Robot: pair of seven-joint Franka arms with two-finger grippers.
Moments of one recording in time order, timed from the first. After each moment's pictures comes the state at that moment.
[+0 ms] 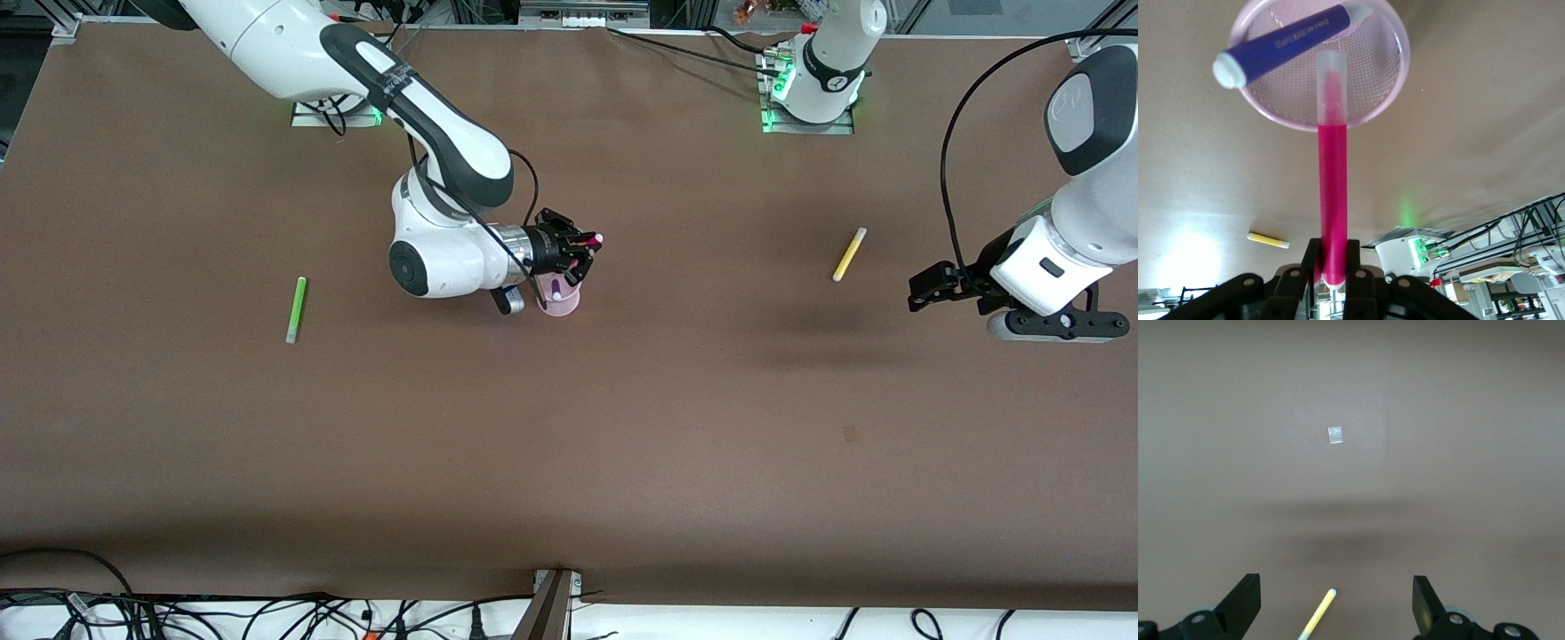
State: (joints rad) left arm 0.15 0.16 -0.19 -1.68 -0.01 1.84 -0.04; right arm 0.21 0.70 0.55 -1.62 0.66 2.20 1.37
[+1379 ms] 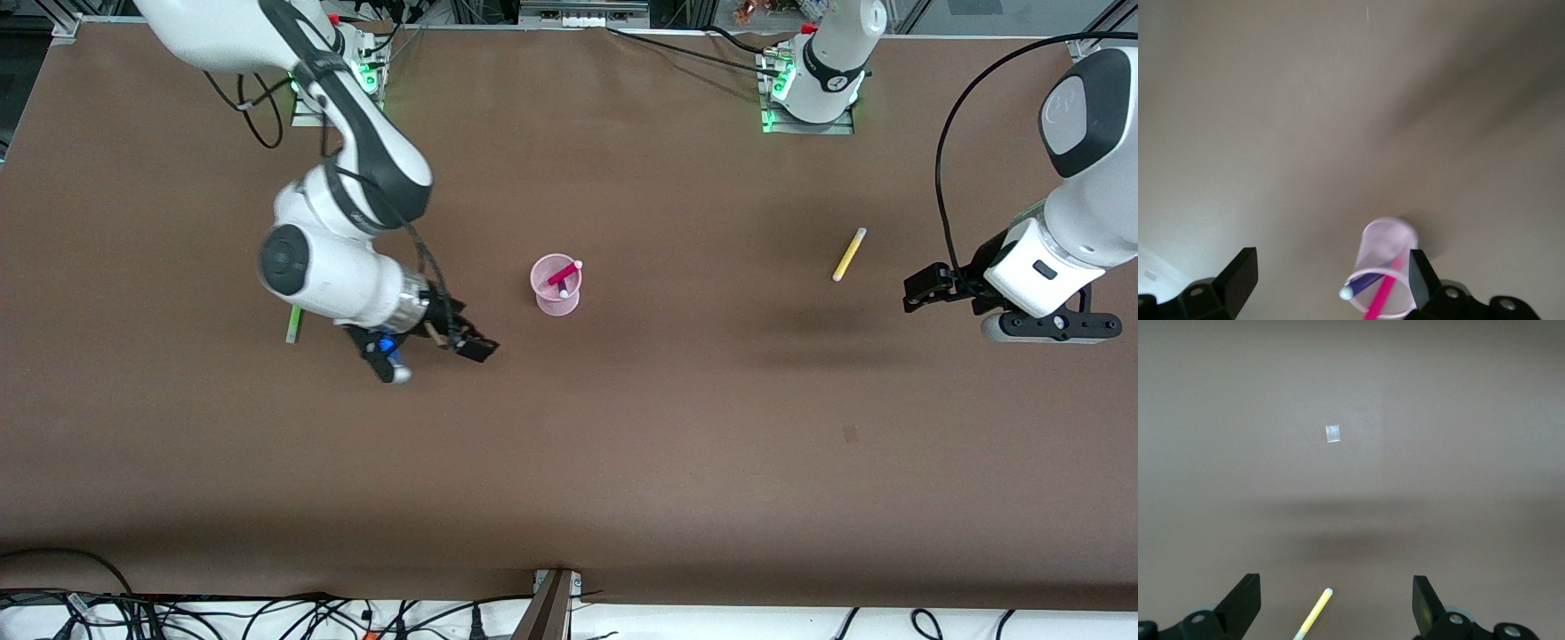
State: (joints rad) left arm 0.15 0.16 -0.19 -1.68 -0.01 1.84 -0.06; right arm 0.19 0.50 0.27 -1.56 0.27 2.13 1.04
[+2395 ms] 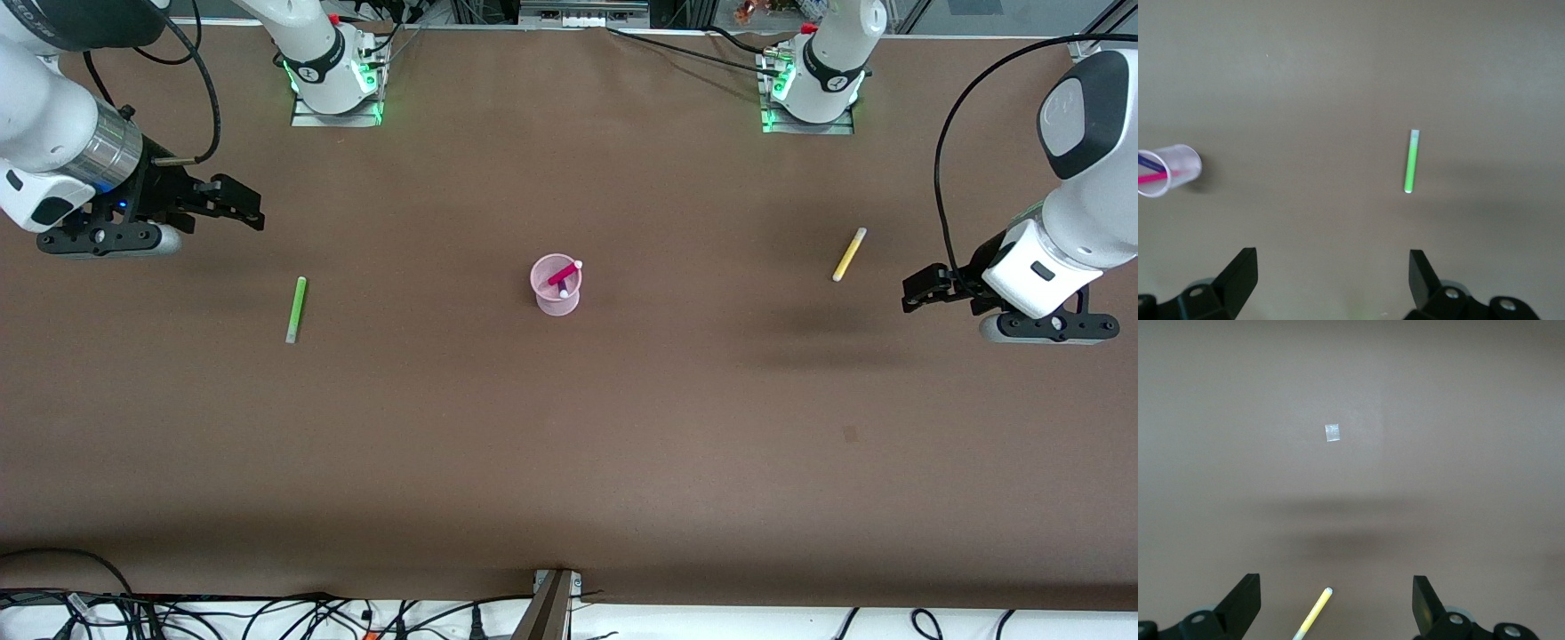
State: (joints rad) left arm 0.15 0.16 -0.19 -1.68 -0.01 1.84 -0.06; right arm 0.19 0.03 -0.05 -1.67 0.07 1.61 0.08
